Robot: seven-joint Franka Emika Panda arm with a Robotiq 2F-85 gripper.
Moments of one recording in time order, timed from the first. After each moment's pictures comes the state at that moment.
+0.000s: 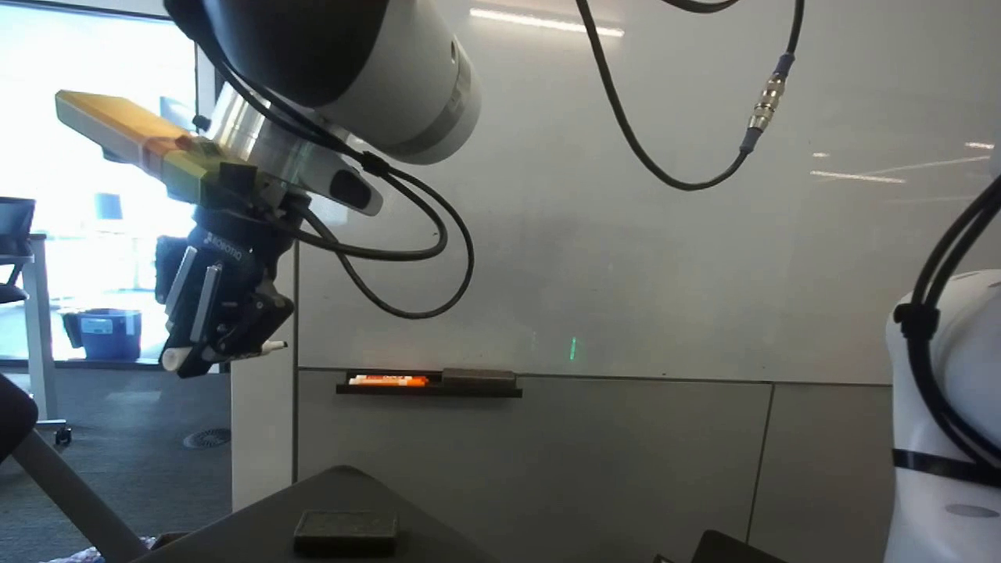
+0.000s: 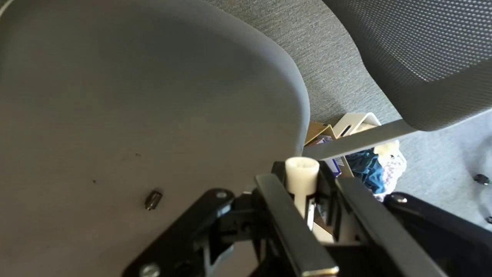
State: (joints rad) arm 0.25 -0.08 0.26 -2.29 0.21 2.59 1.54
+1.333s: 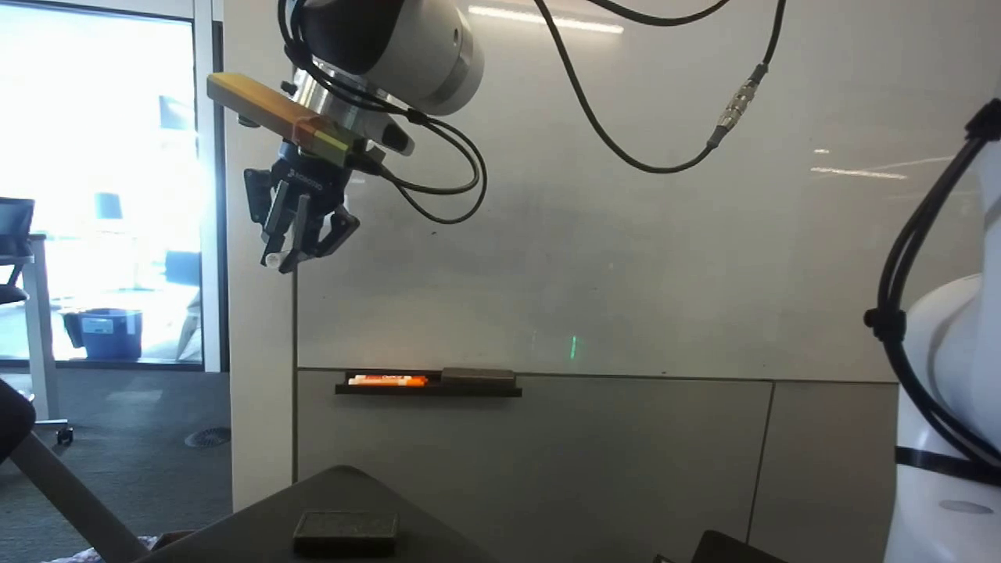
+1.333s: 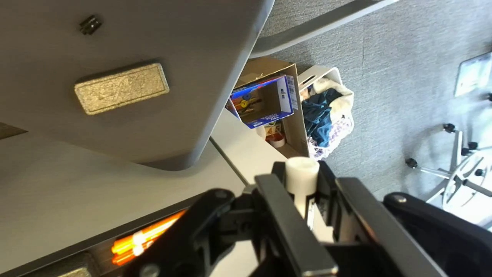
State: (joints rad) arm 0.14 -0.04 0.15 -2.06 0.06 2.46 1.19
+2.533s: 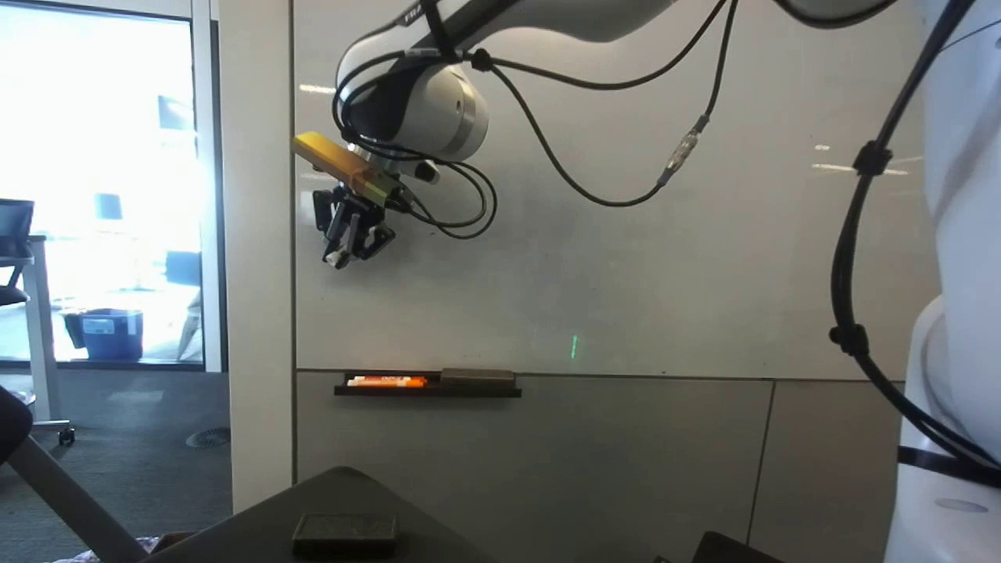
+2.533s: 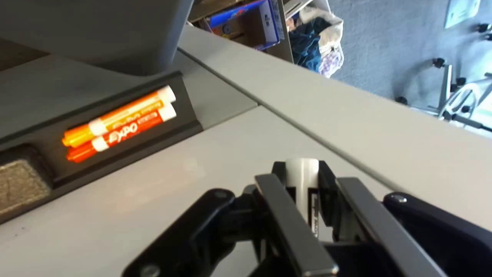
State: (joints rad) arm 0.05 0.16 0.03 -1.89 0.05 2.57 1.07
